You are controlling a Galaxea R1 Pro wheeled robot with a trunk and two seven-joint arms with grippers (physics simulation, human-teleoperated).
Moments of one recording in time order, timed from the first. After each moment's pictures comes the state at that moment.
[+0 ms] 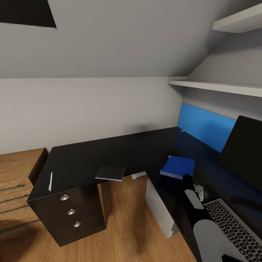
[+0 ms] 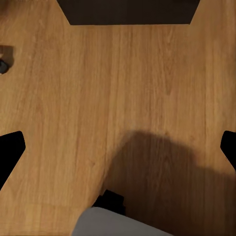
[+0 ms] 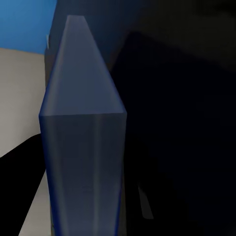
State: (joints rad) left arm -0.02 -0.03 -0.17 -0.60 0.37 -0.14 0.39; right arm -0.70 0.06 -0.32 -0.64 -1.22 -0.27 -0.10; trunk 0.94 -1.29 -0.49
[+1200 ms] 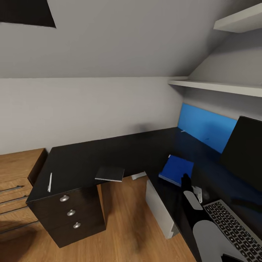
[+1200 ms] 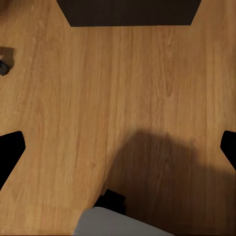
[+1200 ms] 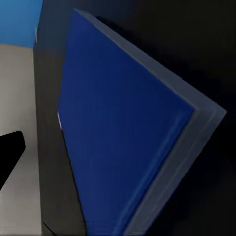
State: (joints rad) left arm -0.02 -0.03 -0.17 -0.60 0.37 -0.14 0.40; right arm -0.70 0.06 -0.31 -0.61 -1.23 -0.27 -0.10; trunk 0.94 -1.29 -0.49
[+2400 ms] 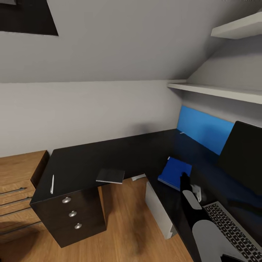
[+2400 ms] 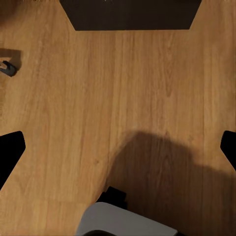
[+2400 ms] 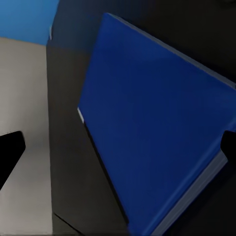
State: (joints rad) left arm -0.02 -0.03 -0.17 -0.60 0.37 -0.14 0.40; right arm -0.70 0.06 -0.28 -0.62 -1.23 -0.28 -0.10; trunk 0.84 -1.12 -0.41
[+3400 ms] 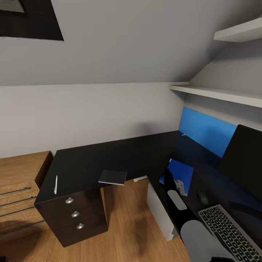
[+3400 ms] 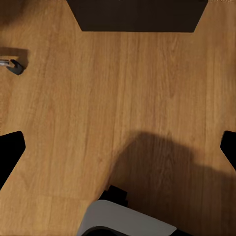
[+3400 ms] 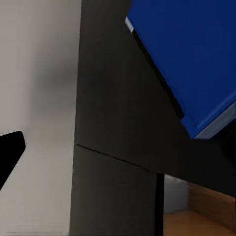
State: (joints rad) left arm -0.02 -0.03 -0.17 -0.60 0.37 -0.14 0.40; right arm -0.69 0.14 -0.10 -0.61 -1.23 -0.27 -0.02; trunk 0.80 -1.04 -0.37
